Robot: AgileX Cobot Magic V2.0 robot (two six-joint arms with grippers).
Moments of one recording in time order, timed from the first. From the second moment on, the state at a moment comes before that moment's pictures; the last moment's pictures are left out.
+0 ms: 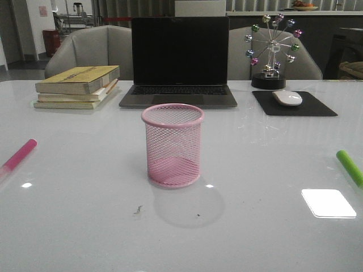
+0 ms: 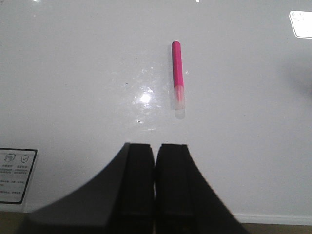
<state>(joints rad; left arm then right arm) -0.11 0.58 -0.58 0.10 0.77 -0.14 0.02 0.61 -0.61 0.00 0.95 0.01</state>
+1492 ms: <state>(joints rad) -0.38 0.59 -0.58 -0.08 0.65 0.07 0.02 1.70 -1.15 -0.03 0.71 0.15</state>
